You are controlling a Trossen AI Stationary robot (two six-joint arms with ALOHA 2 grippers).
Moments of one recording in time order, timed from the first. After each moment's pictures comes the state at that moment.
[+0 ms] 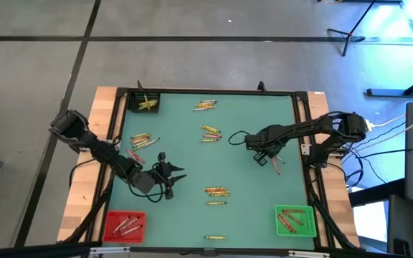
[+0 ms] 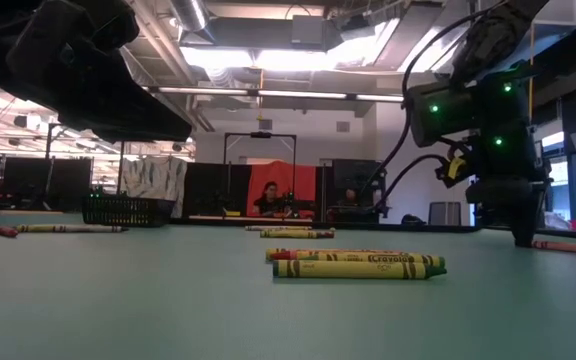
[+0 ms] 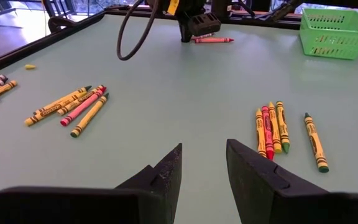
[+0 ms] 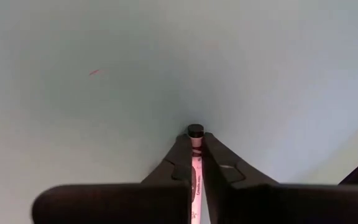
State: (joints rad) left arm -0.56 1.49 0.43 0.58 -0.80 -0.38; right arm -0.13 1.58 0.76 -0.93 0.17 0.70
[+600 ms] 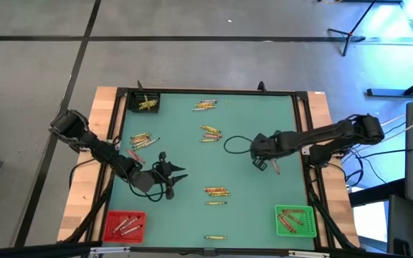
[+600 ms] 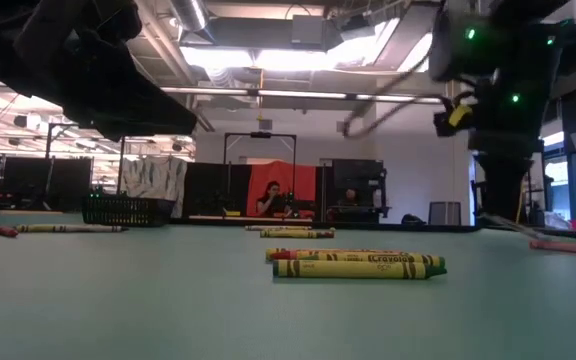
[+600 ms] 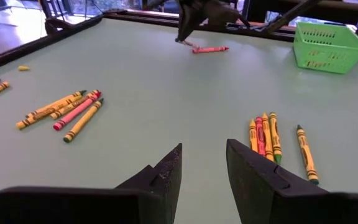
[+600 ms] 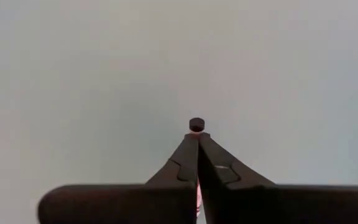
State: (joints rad) left arm -0.55 1.49 0.43 0.63 -0.79 -0.39; right arm 0.09 1.37 0.75 -0.83 0.29 0.69
